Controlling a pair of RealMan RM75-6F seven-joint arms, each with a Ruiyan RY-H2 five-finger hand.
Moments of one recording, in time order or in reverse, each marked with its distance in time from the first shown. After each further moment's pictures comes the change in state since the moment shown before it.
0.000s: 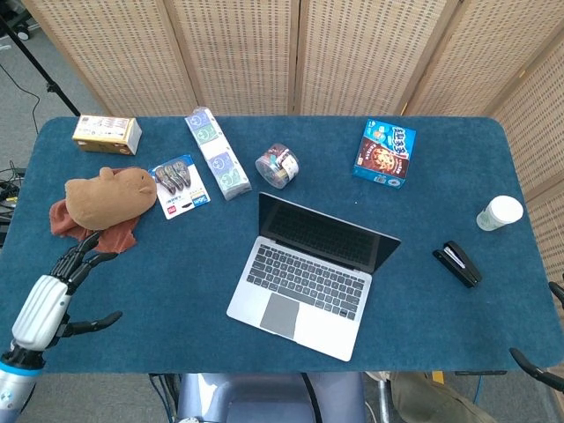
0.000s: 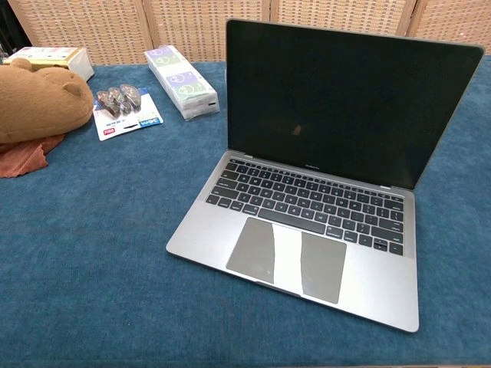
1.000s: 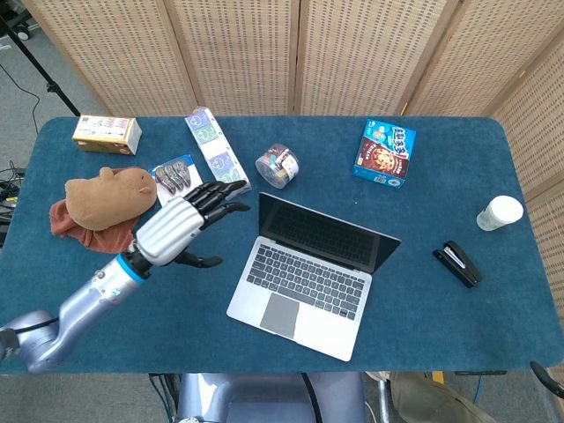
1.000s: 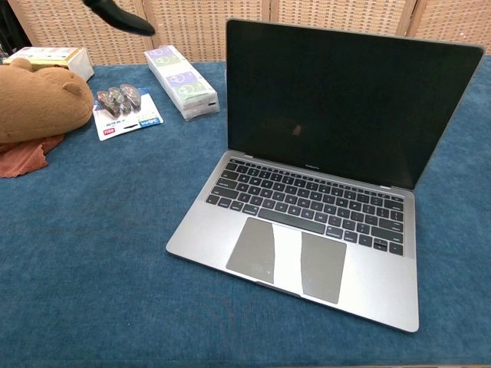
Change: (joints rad) left arm -0.576 -0.132 -0.243 0.121 -0.125 -0.486 0.007; right arm -0.068 0.010 -0.019 0.026 0.019 0.068 0.039
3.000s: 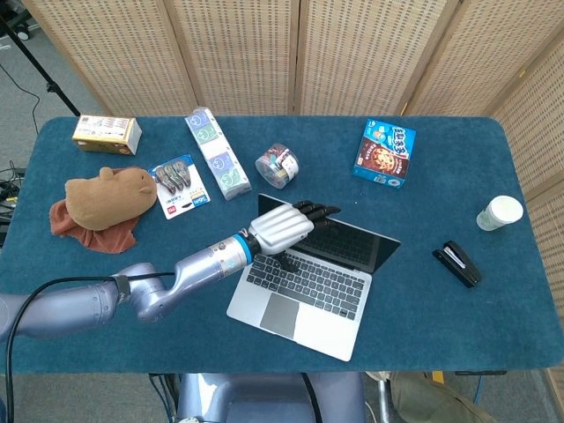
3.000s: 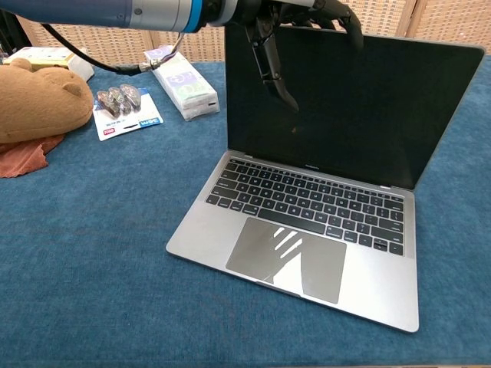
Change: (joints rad) left arm -0.478 -0.242 0.002 0.252 -0.331 -0.451 0.086; right arm -0.080 0.013 0.008 0.066 0.081 0.009 0.125
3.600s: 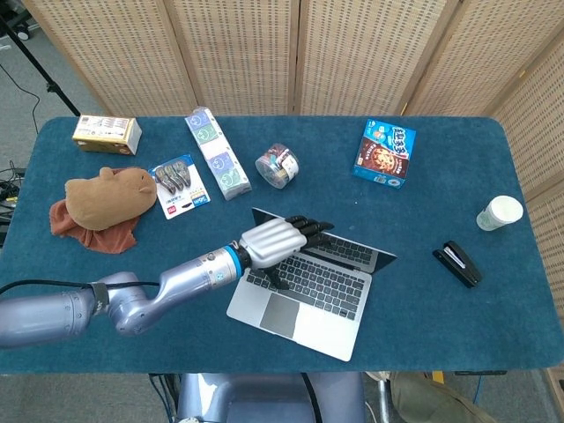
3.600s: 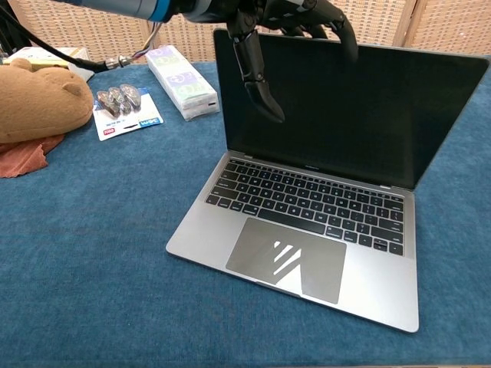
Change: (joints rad) left arm -0.008 0.150 0.017 -0.206 -0.149 -0.072 0.046; right arm -0.006 0.002 -0.002 -0.016 -0.030 0.013 -0.029
